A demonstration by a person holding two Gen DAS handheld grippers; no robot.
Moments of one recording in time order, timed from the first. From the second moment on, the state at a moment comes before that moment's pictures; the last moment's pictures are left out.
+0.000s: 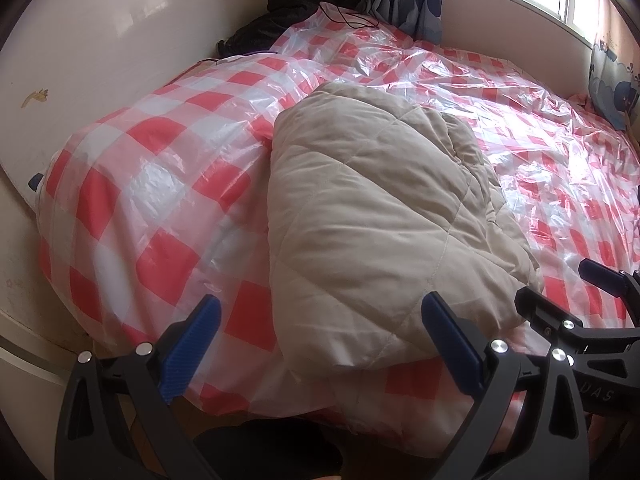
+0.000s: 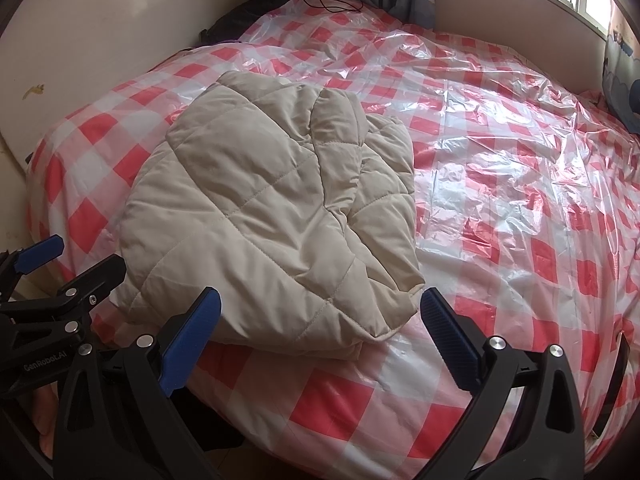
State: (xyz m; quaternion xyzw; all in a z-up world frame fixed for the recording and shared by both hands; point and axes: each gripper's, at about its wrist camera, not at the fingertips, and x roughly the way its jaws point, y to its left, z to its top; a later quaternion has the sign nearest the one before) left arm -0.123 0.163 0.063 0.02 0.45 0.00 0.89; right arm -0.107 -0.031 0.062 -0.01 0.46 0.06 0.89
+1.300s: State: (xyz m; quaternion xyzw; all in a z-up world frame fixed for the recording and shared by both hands) left arm -0.117 0.159 0.057 0.02 0.47 0.01 0.88; right arm -0.106 -0.032 0.057 0.00 0.46 0.07 0.88
